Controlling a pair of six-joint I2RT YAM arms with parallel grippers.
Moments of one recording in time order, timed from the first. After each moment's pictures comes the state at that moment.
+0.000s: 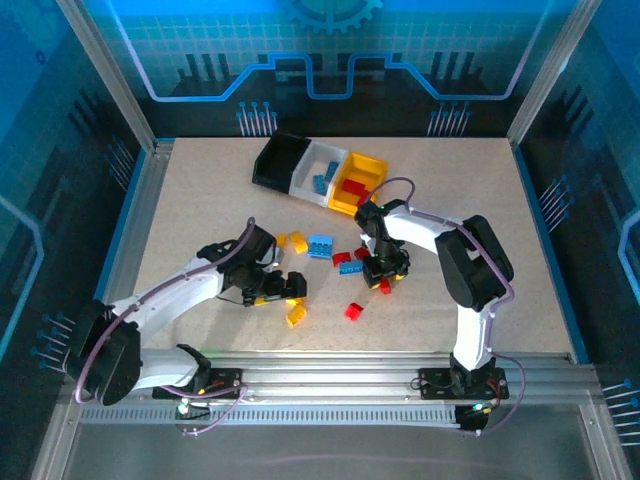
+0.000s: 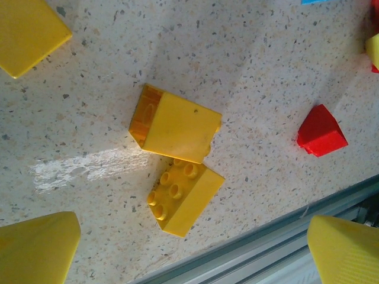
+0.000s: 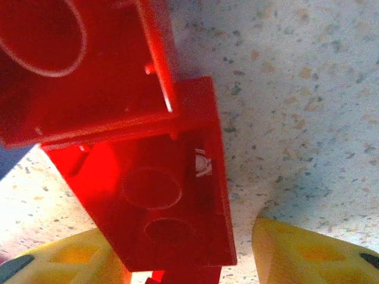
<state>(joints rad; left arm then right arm) -0.52 1.29 0.79 -0.73 0.36 -0.64 0.52 1.93 1.27 -1.07 -0.04 0.21</state>
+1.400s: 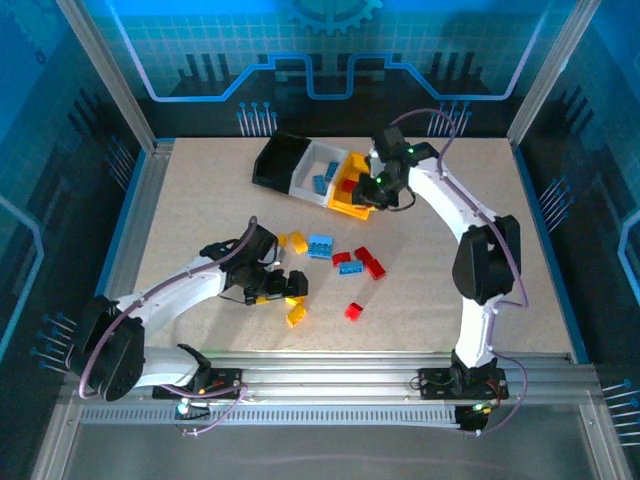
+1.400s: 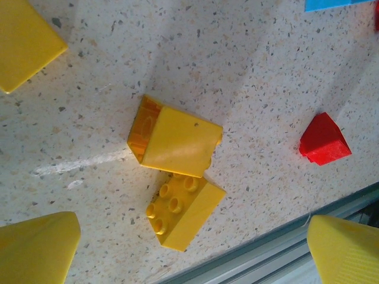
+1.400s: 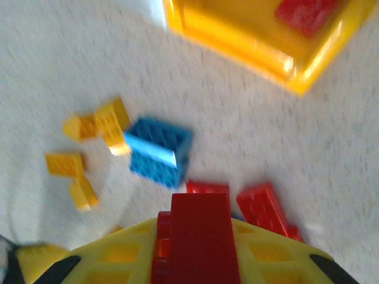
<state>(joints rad) -0.52 1.30 0.79 -0.71 0.35 -0.64 0.36 1.98 1.82 -1.00 -0.33 0.47</state>
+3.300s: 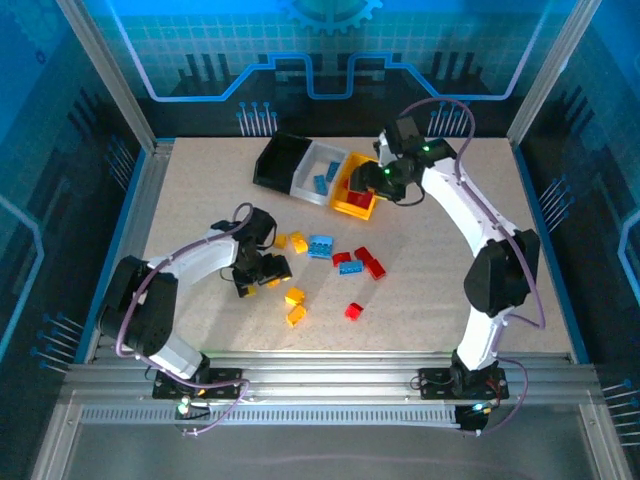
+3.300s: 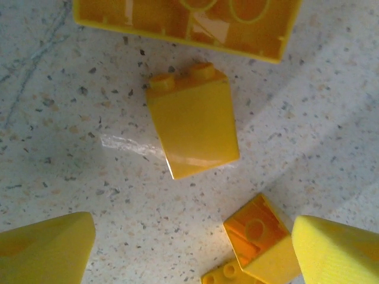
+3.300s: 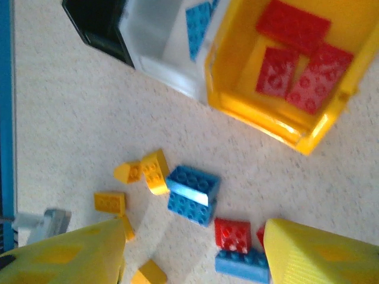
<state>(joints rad) -0.39 1.57 0.94 -0.81 0.18 -0.83 0.36 1.82 1.75 -0.99 -0.30 0.49</state>
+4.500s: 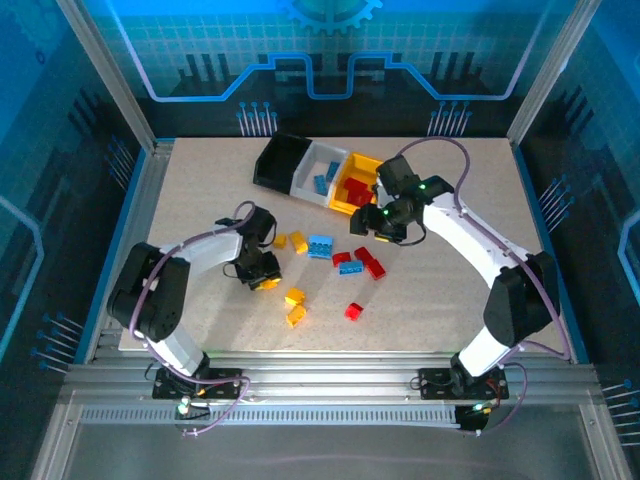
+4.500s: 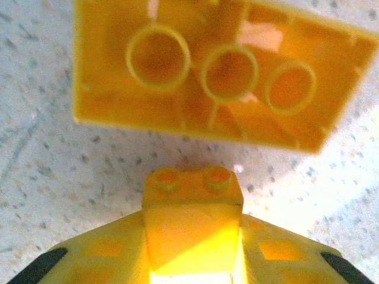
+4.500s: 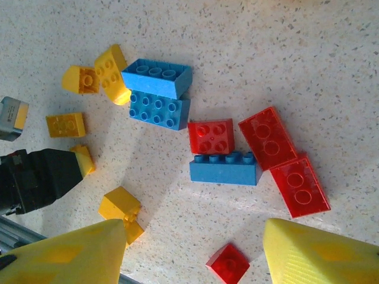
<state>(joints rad) -0.35 1.64 0.94 -0.75 0.19 -0.82 0.45 1.62 1.39 -0.94 -0.28 0.56</state>
